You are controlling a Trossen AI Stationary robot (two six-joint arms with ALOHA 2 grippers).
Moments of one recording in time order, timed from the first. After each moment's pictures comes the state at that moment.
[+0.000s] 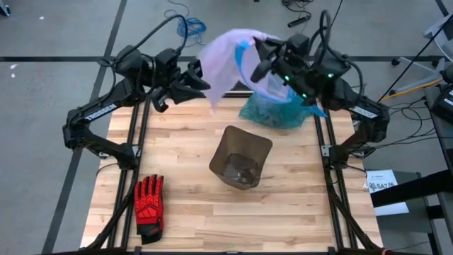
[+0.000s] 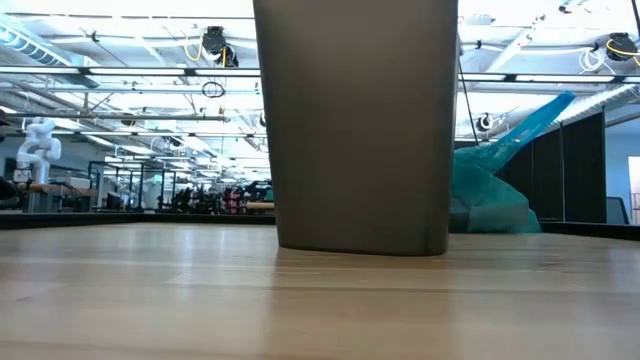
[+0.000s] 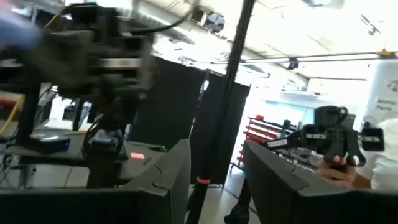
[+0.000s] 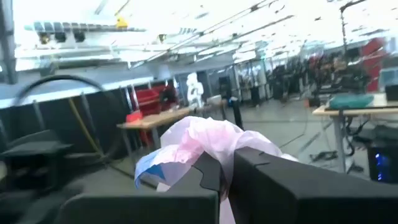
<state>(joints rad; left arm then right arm) 0.43 1.30 1.55 0.25 0.88 -0.59 -0.10 1.55 2.04 -0.20 0.68 0.07</state>
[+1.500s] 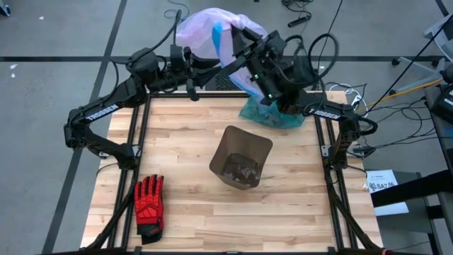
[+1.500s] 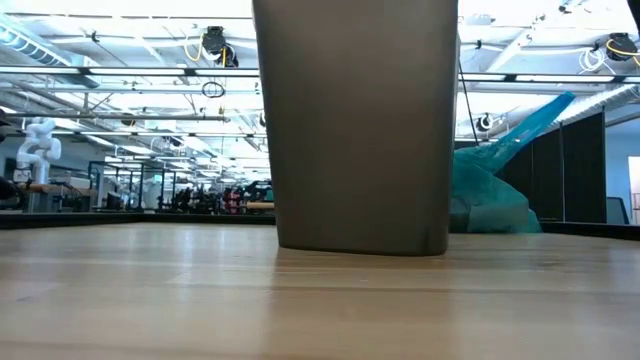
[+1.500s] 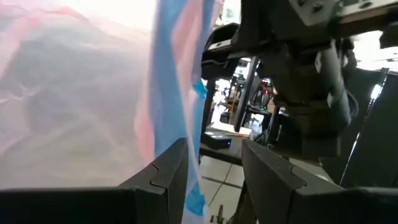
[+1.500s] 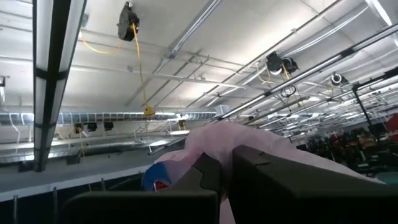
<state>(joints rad) 0.41 1.31 1.54 -0.01 0.23 -0.23 -0.11 1.82 2.13 0.48 0.57 -0.16</state>
